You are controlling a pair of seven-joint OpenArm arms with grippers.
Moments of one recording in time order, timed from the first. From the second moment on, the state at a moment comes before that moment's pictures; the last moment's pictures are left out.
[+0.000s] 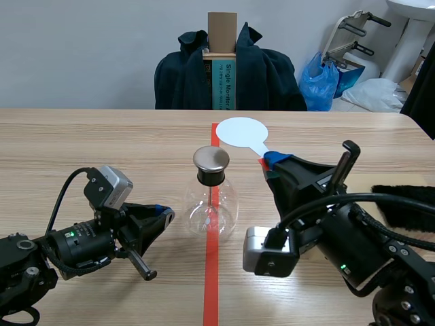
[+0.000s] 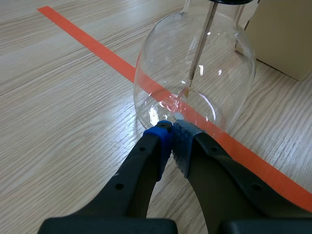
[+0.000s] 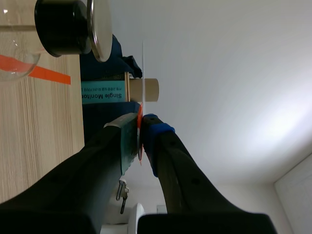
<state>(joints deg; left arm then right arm) -4.1 -27.5 36.7 59.7 -15.3 -25.3 -27.7 -19.8 17.6 -13.6 88.5 -75.6 -28.5 25.2</state>
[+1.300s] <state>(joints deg) -4.1 -27.5 36.7 59.7 -15.3 -25.3 -27.7 -19.8 17.6 -13.6 88.5 -75.6 -28.5 20.6</state>
